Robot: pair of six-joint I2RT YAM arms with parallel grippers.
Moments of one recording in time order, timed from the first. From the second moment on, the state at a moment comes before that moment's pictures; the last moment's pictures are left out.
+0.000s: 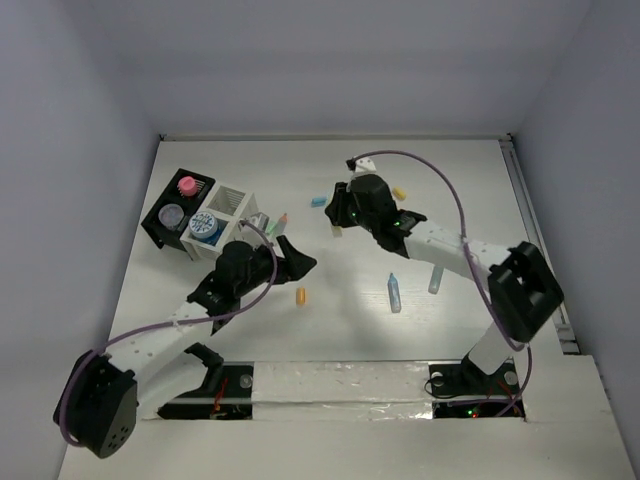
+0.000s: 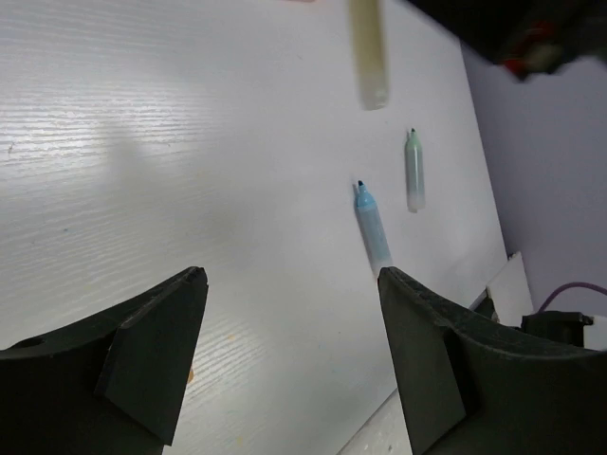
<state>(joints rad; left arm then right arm) -0.54 0.91 0.36 0.22 0.21 -0.76 0.72 1.70 1.18 0.02 0.18 0.44</state>
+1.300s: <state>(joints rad) -0.69 1.29 0.55 0.57 0.03 -0.77 0.75 1.48 0.94 0.30 -0.03 0.61</state>
